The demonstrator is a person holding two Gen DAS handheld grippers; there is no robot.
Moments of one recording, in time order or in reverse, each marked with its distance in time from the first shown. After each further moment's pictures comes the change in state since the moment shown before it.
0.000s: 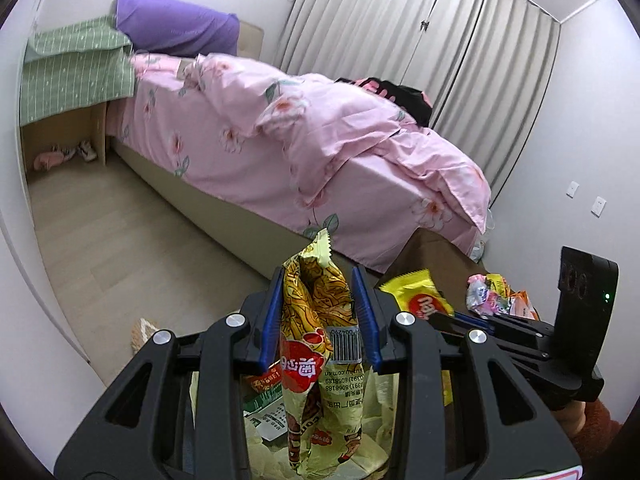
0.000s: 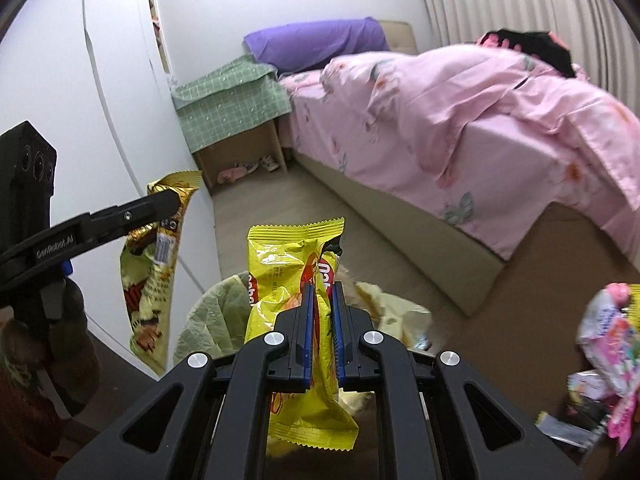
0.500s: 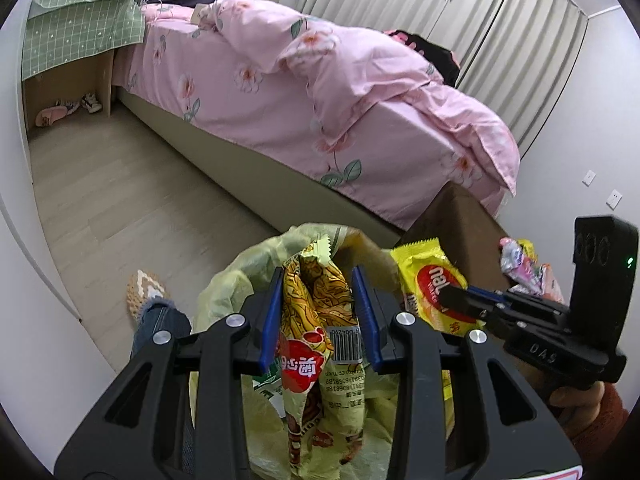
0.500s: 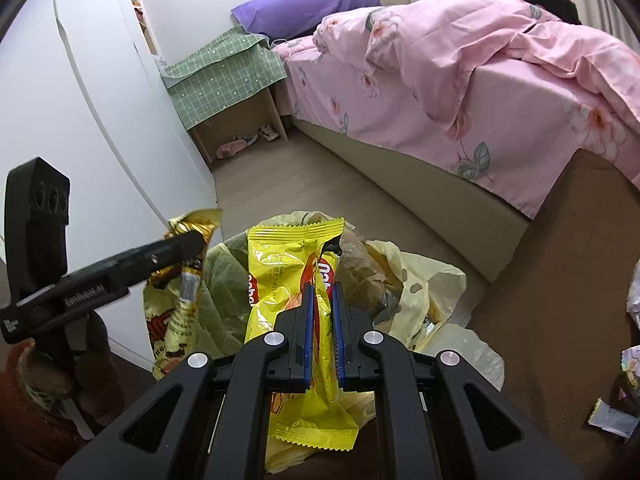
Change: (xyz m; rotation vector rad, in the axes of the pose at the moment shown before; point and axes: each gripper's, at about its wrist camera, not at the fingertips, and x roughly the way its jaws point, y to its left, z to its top) left arm 0.051 0.032 -0.047 -0.059 0.150 0.026; right arm 0.045 -0.007 -0.020 0.062 0.109 0.024
